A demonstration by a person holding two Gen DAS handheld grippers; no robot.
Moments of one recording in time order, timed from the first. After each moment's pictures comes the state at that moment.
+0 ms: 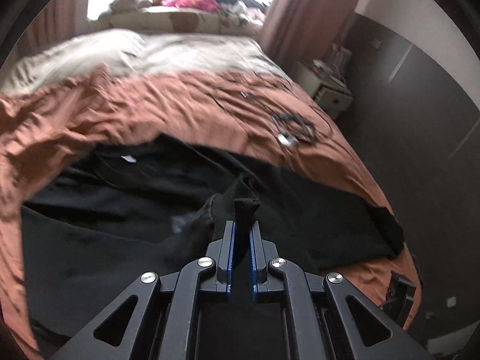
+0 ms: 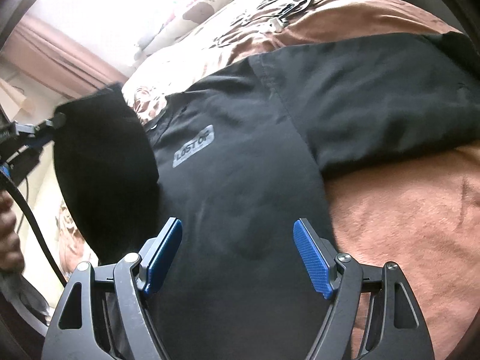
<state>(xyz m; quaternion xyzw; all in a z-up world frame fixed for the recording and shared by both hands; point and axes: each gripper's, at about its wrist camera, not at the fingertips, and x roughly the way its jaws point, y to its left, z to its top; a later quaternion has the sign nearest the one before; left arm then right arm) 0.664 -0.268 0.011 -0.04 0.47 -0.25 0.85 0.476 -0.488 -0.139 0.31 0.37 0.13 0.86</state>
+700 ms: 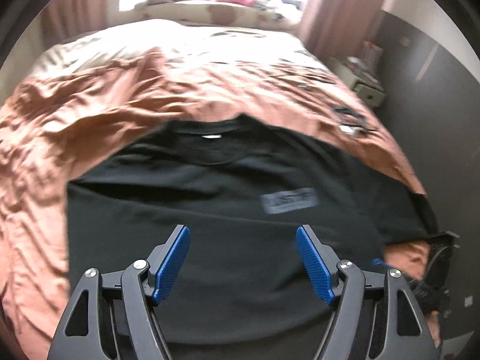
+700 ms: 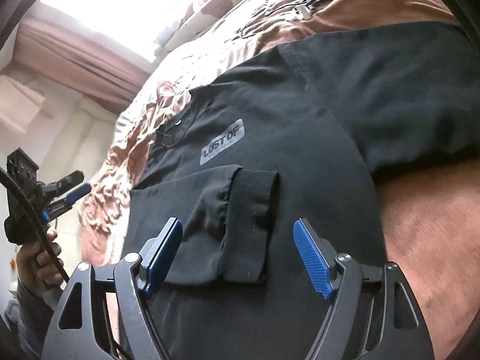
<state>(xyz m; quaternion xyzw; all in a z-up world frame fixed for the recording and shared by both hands) 0.669 -0.127 -0.013 -0.01 0.48 -0.16 0.86 0.511 -0.475 -0.154 0.33 0.36 0.20 0.85</state>
